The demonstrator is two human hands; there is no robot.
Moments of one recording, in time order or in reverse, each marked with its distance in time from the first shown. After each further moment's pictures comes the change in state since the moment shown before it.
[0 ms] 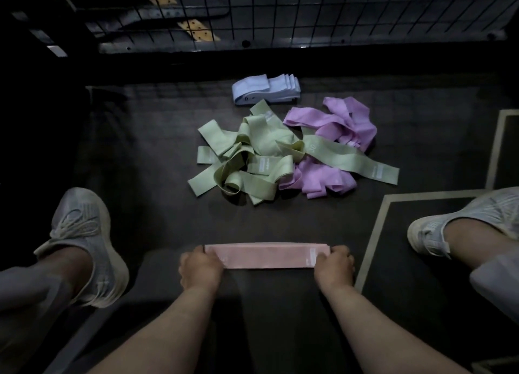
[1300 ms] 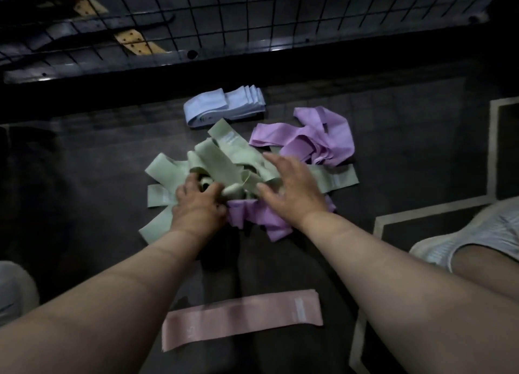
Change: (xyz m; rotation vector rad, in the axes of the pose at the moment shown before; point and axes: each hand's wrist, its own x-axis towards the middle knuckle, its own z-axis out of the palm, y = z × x) left_hand 0.071 0.206 -0.007 0.452 0.058 0.763; right_hand 0.105 -0.172 -0.040 -0.065 0.040 -1.009
